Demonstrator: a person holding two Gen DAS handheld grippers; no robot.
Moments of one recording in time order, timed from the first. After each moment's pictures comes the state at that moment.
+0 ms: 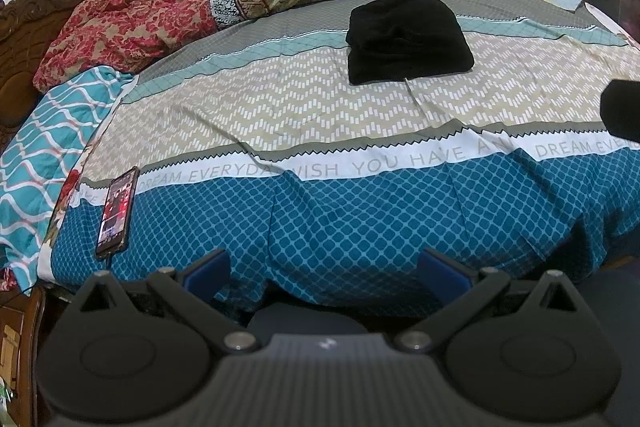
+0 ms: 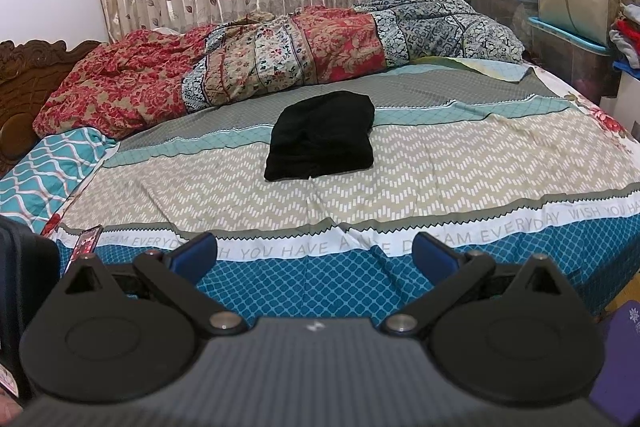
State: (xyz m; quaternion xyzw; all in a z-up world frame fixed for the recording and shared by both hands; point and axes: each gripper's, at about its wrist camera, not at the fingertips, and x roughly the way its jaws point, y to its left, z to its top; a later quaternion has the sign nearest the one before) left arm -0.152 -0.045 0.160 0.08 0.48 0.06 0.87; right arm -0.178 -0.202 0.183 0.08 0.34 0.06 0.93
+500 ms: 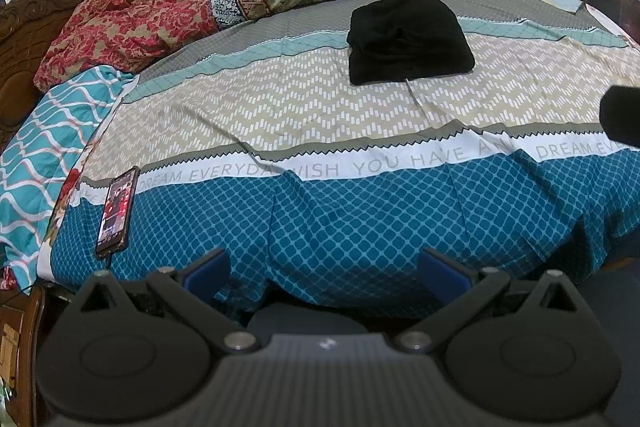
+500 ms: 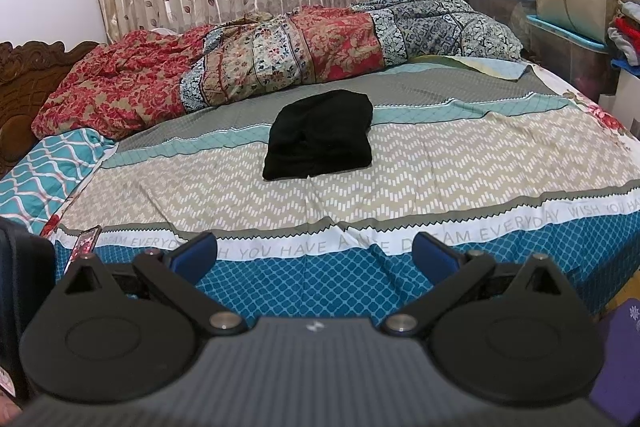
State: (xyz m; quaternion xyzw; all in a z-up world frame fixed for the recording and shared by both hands) left arm -0.153 -0.043 0.162 0.08 0.48 0.06 0.87; right arm -0.177 -0.204 0.184 0.09 0.34 0.06 0.93
